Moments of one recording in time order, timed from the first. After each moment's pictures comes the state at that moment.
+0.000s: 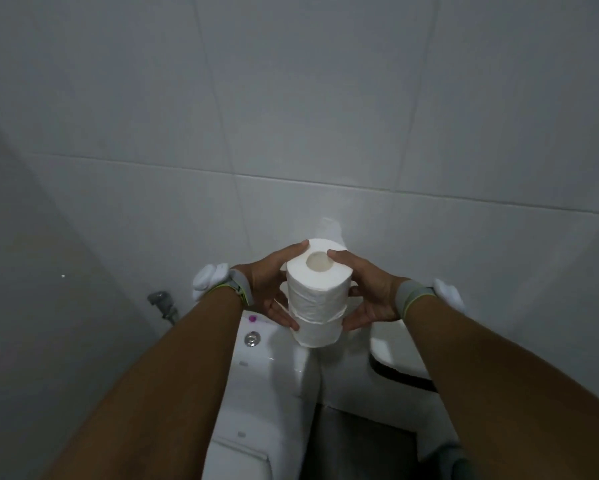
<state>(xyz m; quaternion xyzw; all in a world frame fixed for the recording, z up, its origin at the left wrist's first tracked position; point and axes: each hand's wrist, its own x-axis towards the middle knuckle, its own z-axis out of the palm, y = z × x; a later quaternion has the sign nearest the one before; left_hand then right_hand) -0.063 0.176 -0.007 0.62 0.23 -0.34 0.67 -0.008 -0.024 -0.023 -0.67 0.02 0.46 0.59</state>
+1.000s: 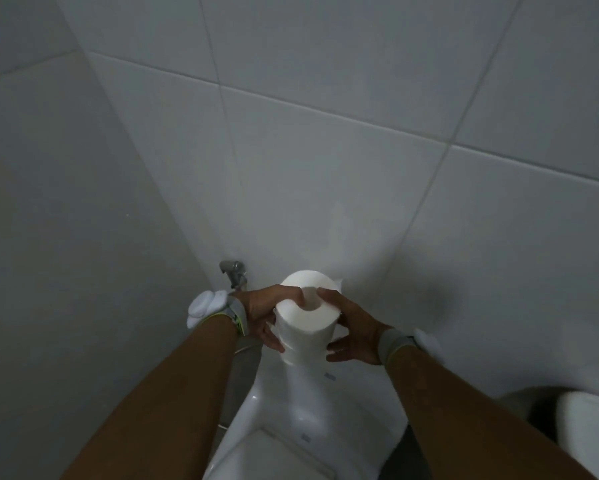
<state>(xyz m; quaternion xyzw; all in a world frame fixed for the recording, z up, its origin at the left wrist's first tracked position) -0.067 0.443 -0.163 0.57 0.39 -0.27 0.67 0.002 0.273 -0.175 -0.64 0.06 0.57 0.51</state>
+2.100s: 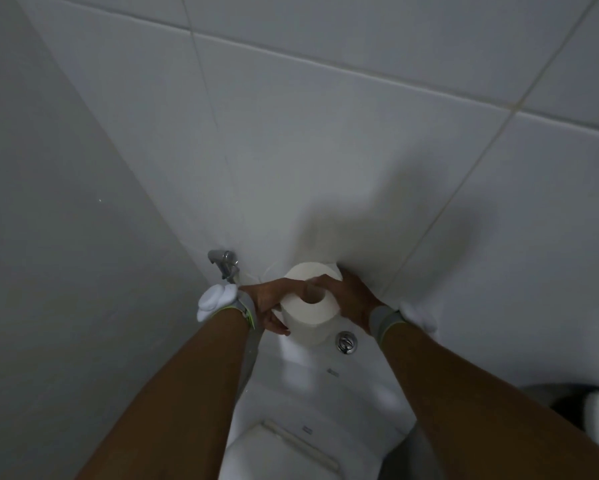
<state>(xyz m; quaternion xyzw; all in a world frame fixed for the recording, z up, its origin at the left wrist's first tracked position) -0.028 0.460 -0.216 0.58 0.37 -0.28 0.67 0.043 0.311 -0.213 -0.79 -0.08 0.38 0.48</state>
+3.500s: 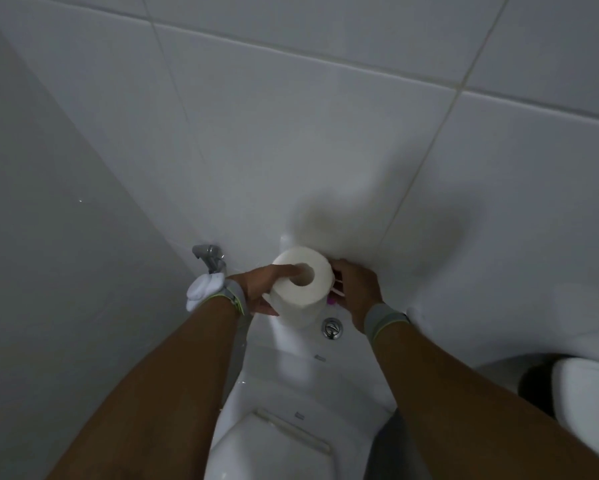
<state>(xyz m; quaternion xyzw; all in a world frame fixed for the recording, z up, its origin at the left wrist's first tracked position) -0.020 0.459 -0.229 0.60 0.39 -0.25 0.66 0.036 0.290 -0.212 -0.65 0.17 0.34 0.66</state>
